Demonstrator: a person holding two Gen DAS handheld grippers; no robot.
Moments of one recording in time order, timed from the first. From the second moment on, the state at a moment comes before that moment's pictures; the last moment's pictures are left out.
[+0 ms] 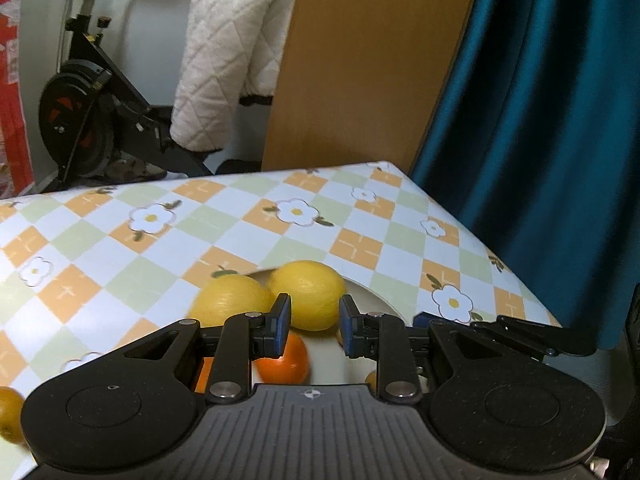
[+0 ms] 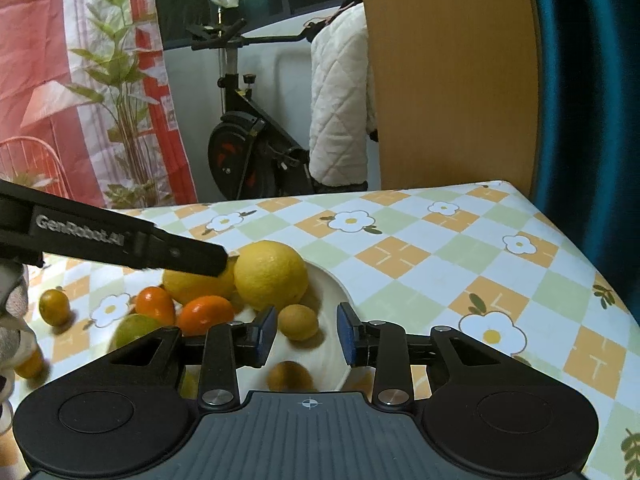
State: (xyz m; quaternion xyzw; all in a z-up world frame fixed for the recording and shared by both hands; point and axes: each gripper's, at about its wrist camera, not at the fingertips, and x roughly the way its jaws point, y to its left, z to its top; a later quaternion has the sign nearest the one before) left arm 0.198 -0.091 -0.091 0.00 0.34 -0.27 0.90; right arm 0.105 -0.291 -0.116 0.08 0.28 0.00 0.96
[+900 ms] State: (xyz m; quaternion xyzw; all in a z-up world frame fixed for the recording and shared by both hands) left arm 0.138 0.071 -0.089 -0.01 0.34 -0.18 0.92; right arm 0.096 -0.154 -0.083 0.01 0.29 0.13 0.95
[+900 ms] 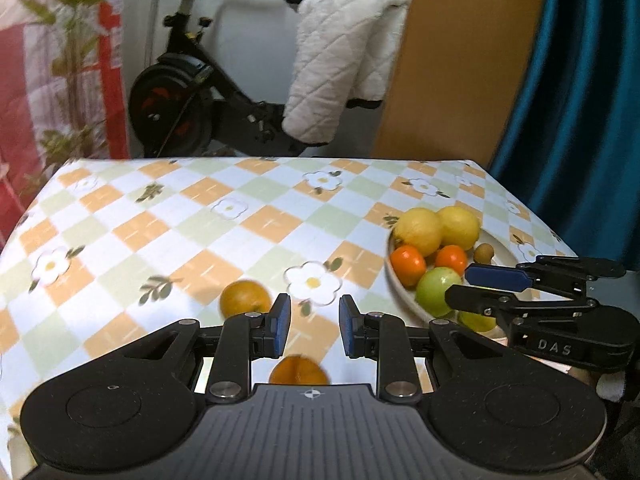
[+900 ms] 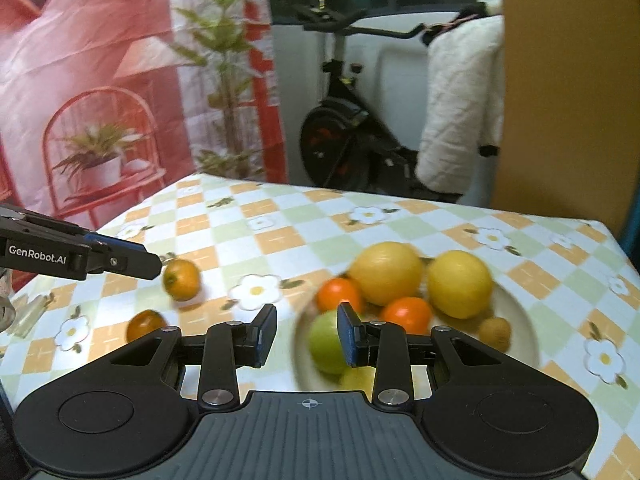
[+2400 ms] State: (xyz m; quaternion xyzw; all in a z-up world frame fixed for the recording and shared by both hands) left arm 0.132 0.103 -0.140 -0.11 0.38 -0.19 0.90; right arm 0.115 -0.037 -0.118 -0.06 0.35 0.27 0.90
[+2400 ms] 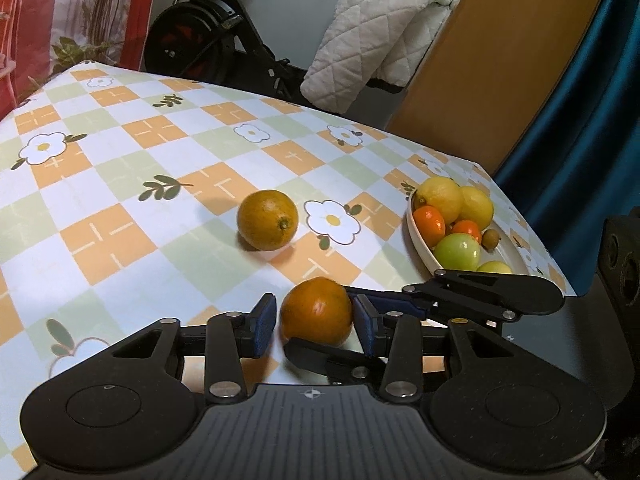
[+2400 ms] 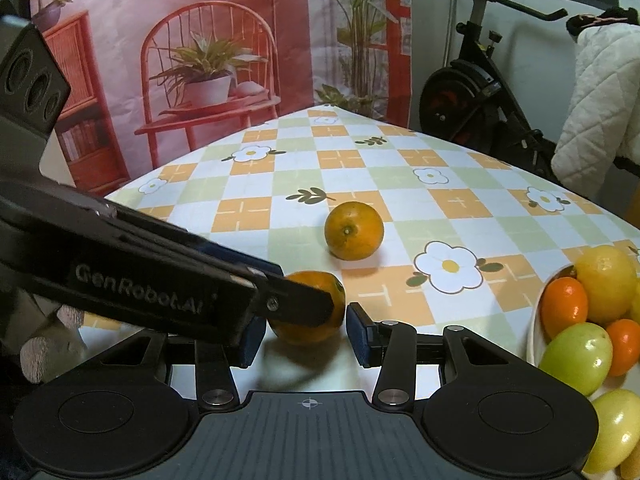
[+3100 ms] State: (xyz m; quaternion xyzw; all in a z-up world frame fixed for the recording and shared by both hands) left arm 0.121 0.075 -0.135 -0.08 0.37 -0.20 0.90; right arm 0.096 -0.068 -0.118 -0.02 0.33 0.24 0.91
